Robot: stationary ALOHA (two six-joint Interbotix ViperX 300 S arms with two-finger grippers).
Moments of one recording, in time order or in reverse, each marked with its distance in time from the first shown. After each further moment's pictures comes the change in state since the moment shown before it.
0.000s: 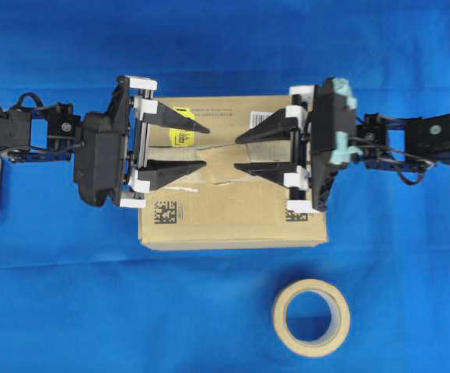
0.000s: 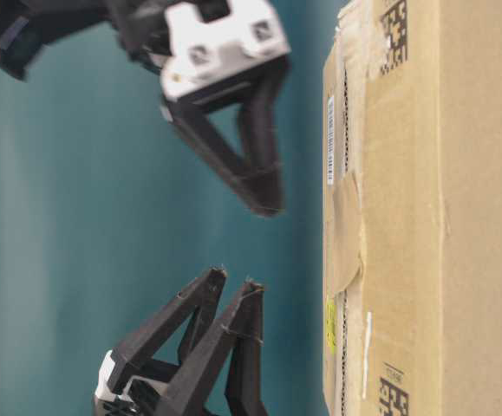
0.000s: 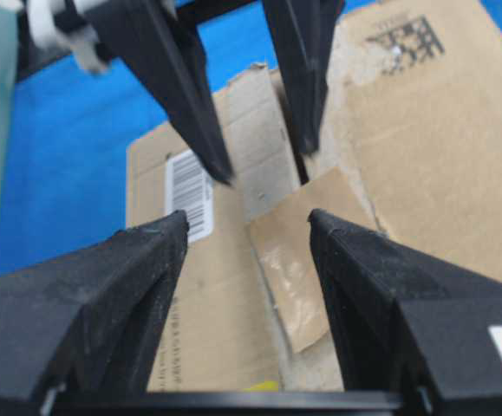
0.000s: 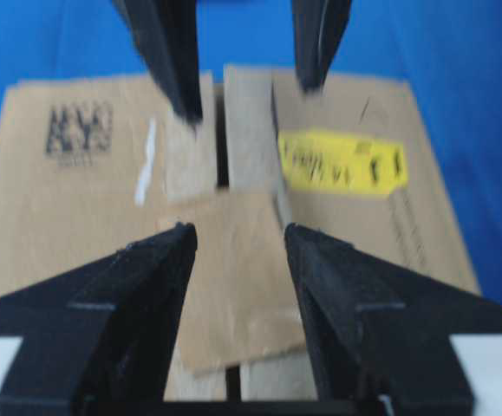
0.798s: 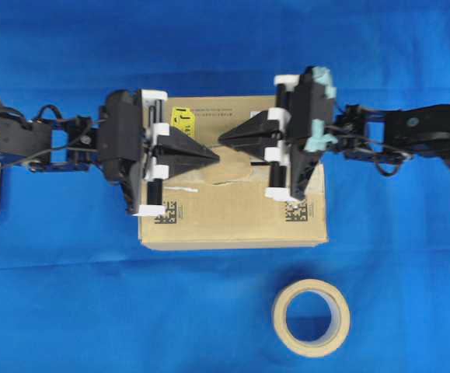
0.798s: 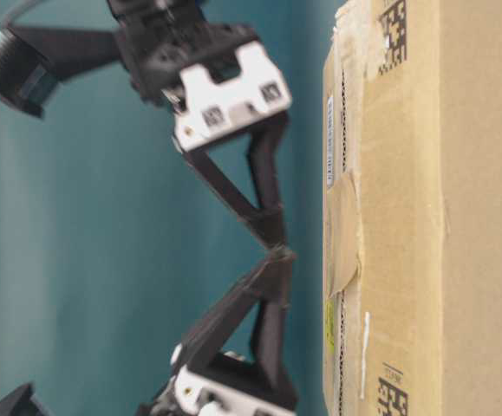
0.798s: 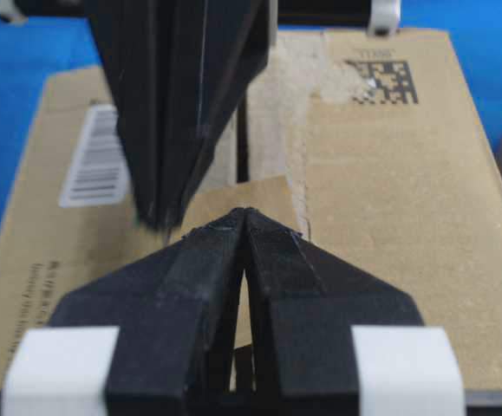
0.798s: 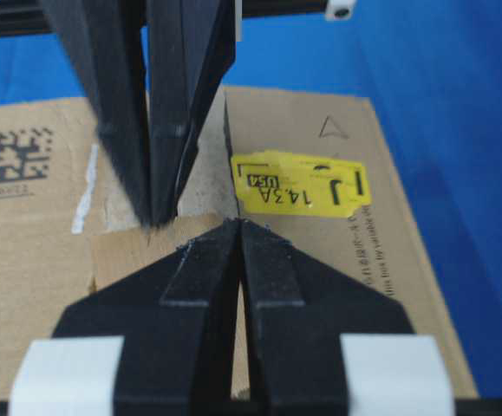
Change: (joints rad) left arm -0.026 0.126 -0.018 -0.002 -0.080 -0.376; right arm -0.037 0.120 -0.075 0.002 -0.017 -0.003
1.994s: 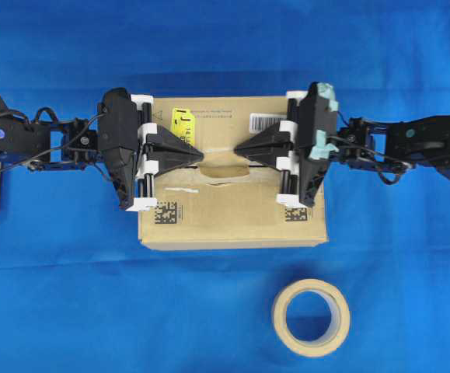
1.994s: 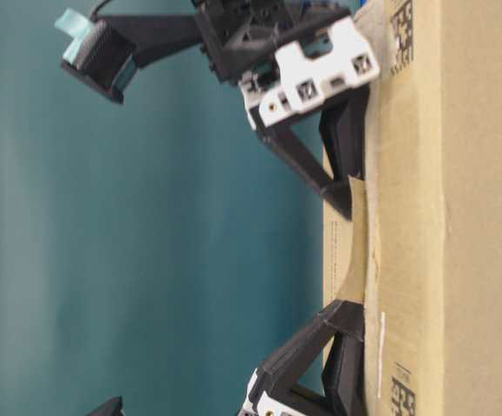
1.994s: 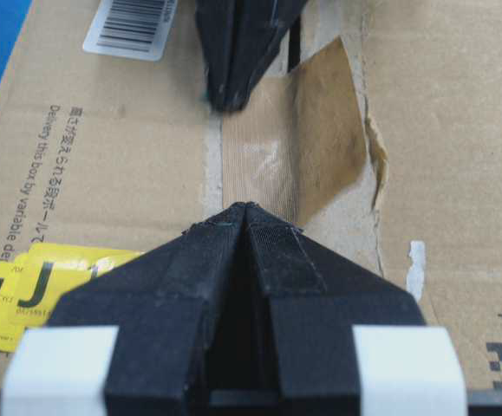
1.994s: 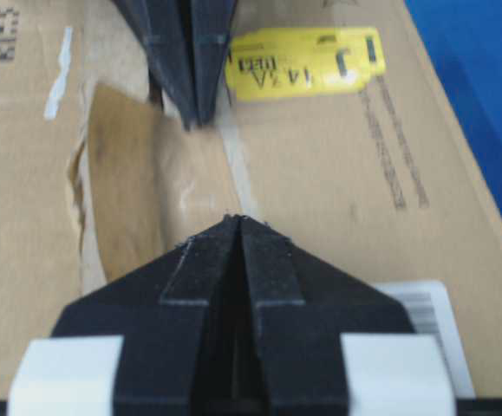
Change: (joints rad) left arm 0.044 0.048 0.107 0.000 0.006 -0.087; right arm 0.008 0.035 0.115 0.049 -0.025 0.008
